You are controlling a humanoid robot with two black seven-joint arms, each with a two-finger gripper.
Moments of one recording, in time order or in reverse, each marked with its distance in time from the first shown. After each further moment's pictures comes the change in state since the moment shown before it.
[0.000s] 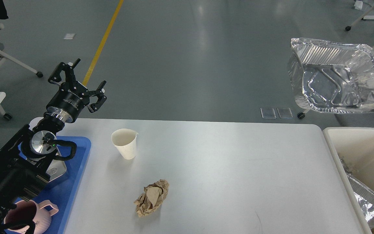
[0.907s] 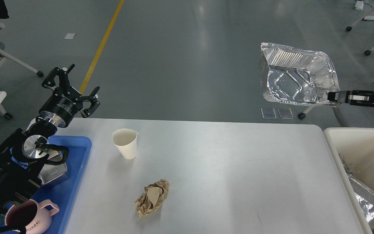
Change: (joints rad) left arm 0.021 0.043 0.030 -0.004 0.000 -0.002 0.004; right arm -0.094 0.488 0.033 -0.351 0.028 -0.016 -0.091
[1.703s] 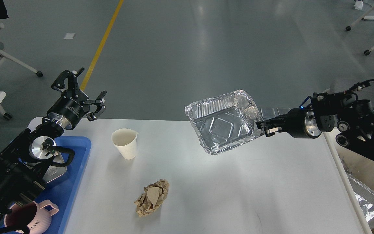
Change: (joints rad) left arm -0.006 -0.017 0.029 0.001 0.052 0.029 -0.001; right arm 0.098 0.410 -0.282 -0.064 -0.261 -0.093 -0.105
